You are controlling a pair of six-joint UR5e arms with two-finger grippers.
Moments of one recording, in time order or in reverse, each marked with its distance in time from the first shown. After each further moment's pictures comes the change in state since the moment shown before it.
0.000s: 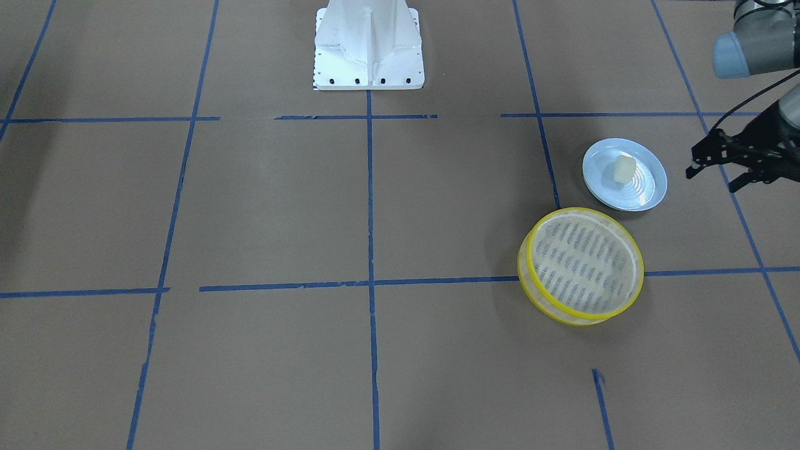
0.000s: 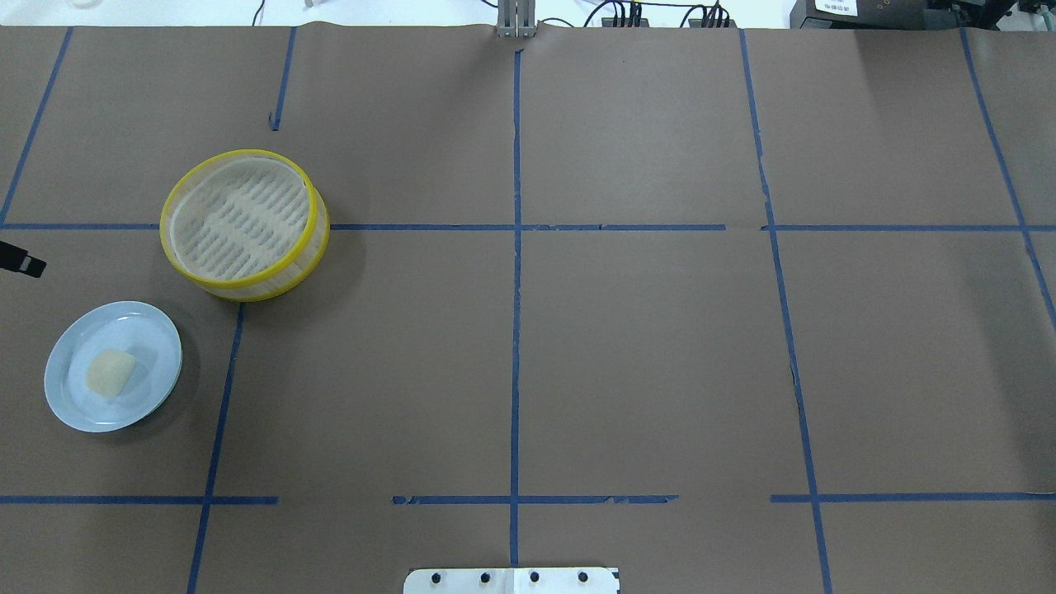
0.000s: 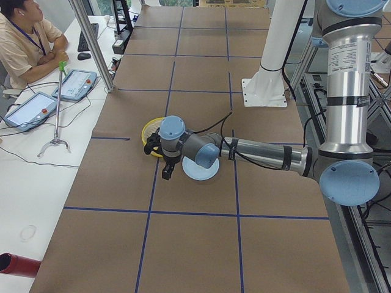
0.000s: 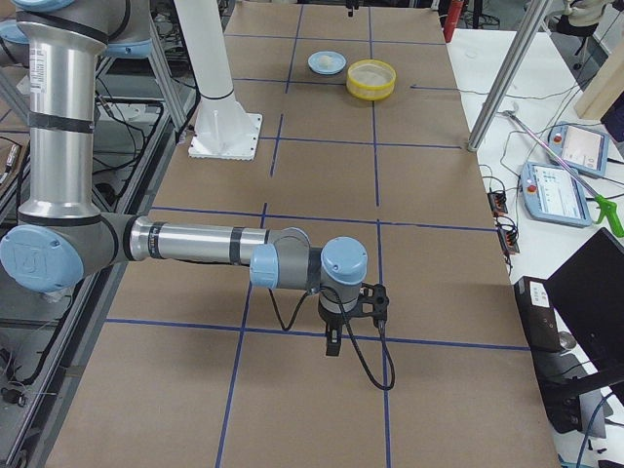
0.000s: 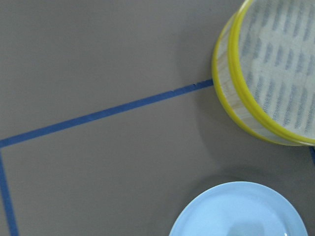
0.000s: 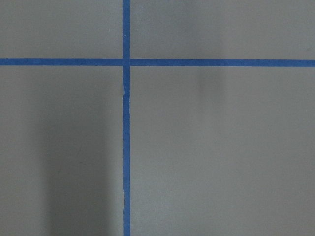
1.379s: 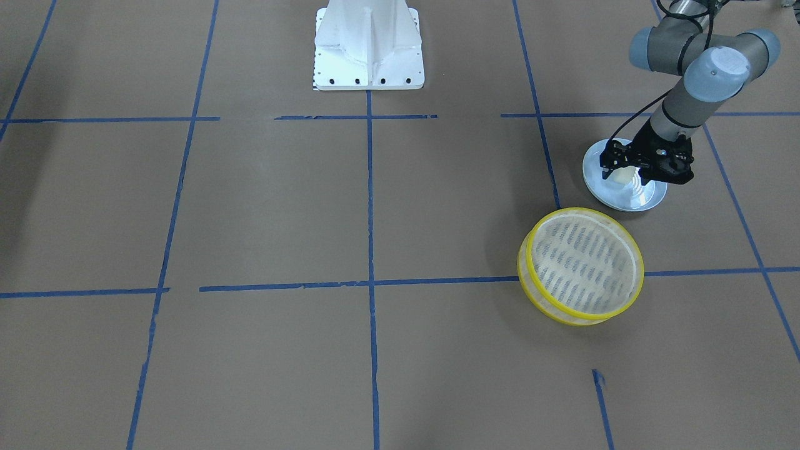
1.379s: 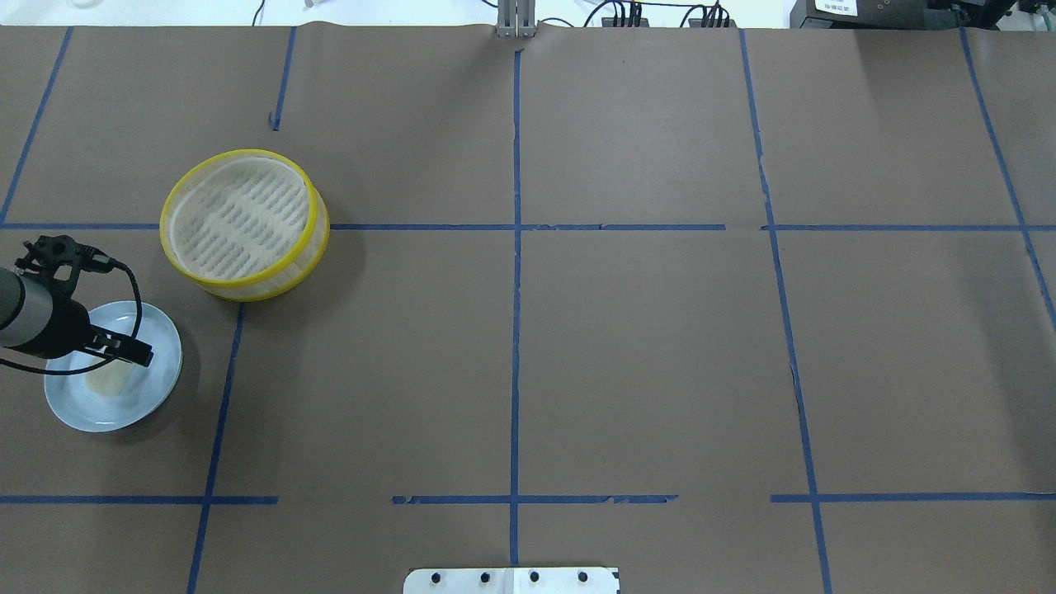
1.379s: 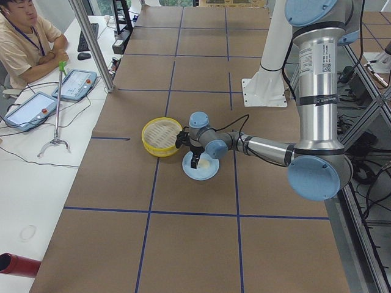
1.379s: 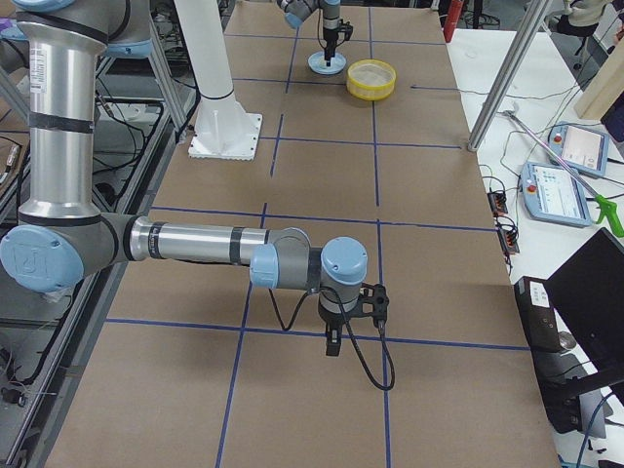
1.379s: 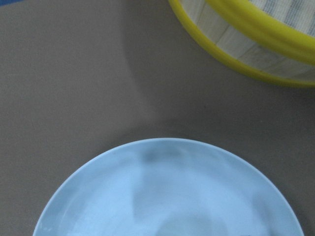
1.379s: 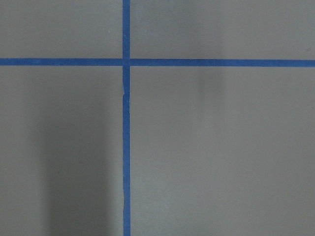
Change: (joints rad) left arm 0.372 0.037 -0.008 -0.072 0.277 -0.345; right arm 0.000 0.000 0.000 0.000 0.000 0.000
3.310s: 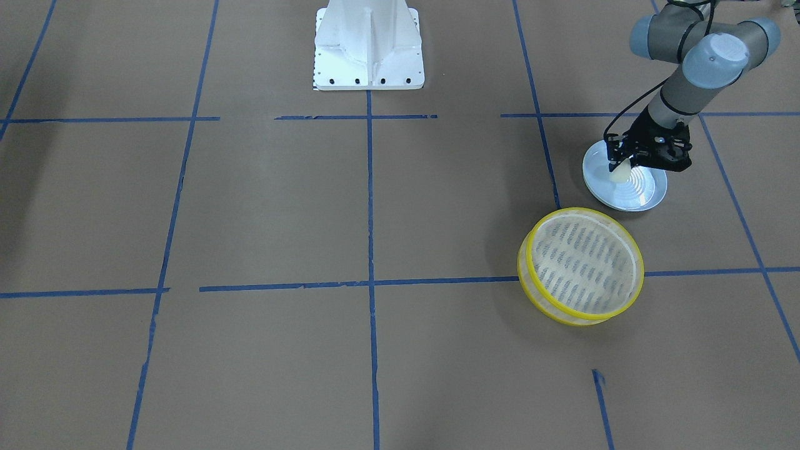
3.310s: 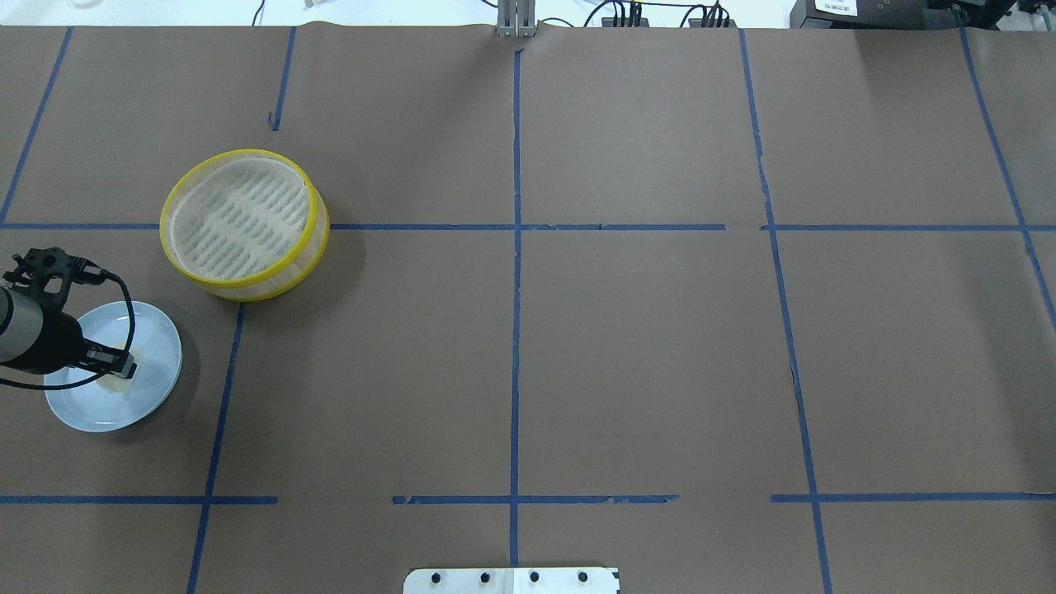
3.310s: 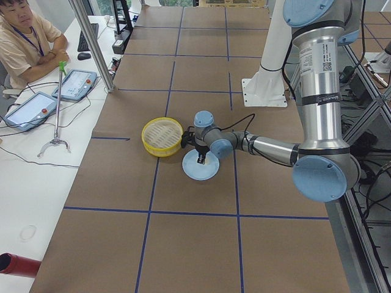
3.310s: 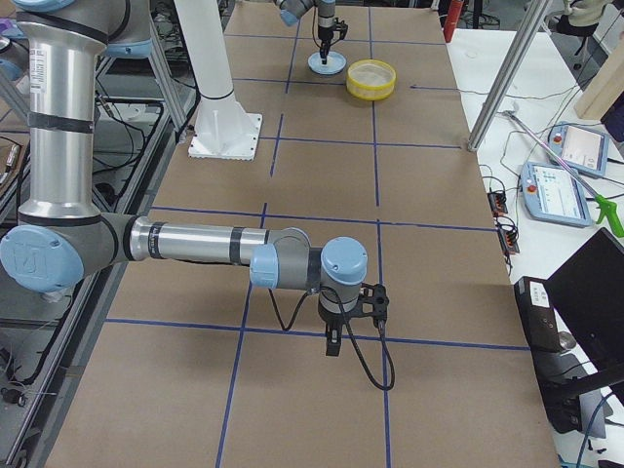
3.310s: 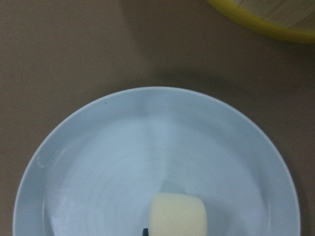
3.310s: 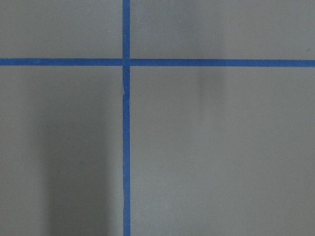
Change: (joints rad) left arm 0.015 0.045 -0.082 -0.001 -0.007 -0.052; right arm 0.000 0.000 0.000 0.000 0.000 0.000
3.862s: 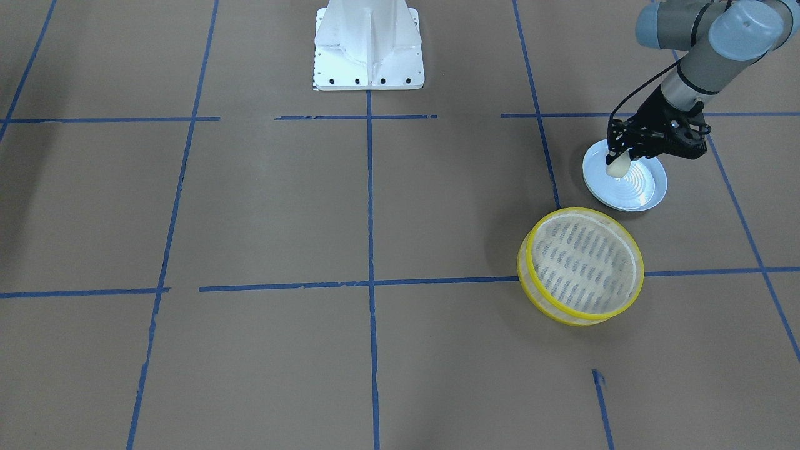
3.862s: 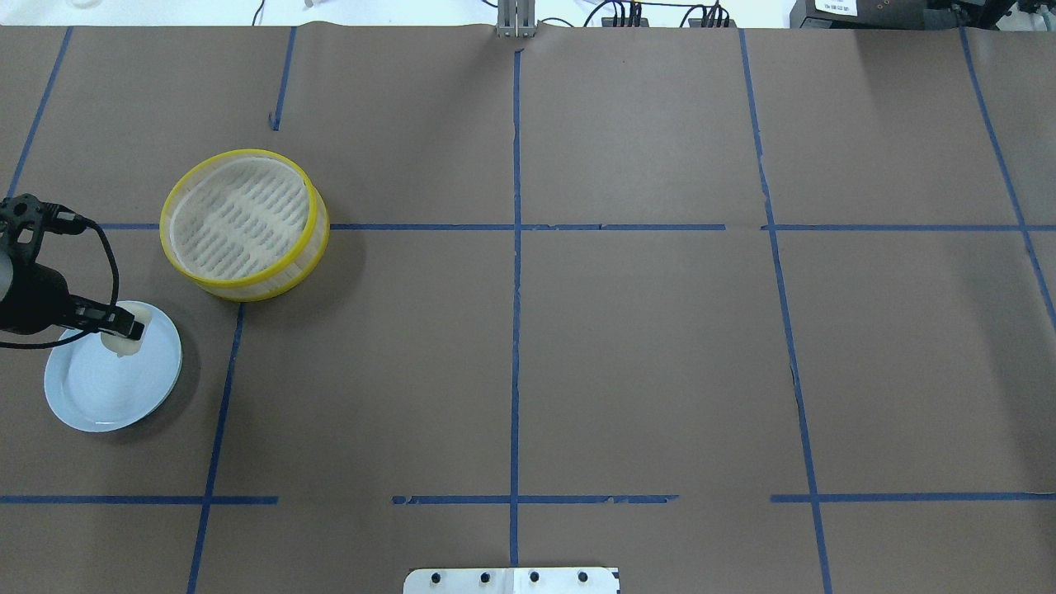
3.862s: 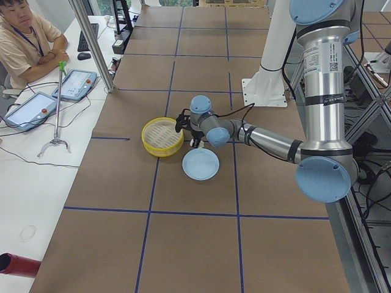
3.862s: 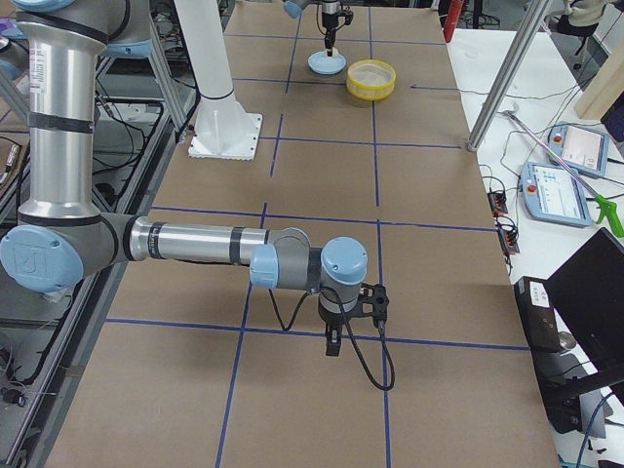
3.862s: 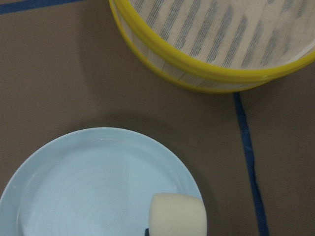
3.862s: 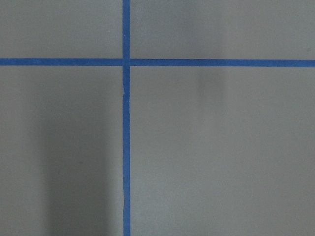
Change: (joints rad) left arm -0.115 -0.058 -0.068 0.009 -0.109 -0.031; right arm 0.000 0.000 0.000 0.000 0.000 0.000
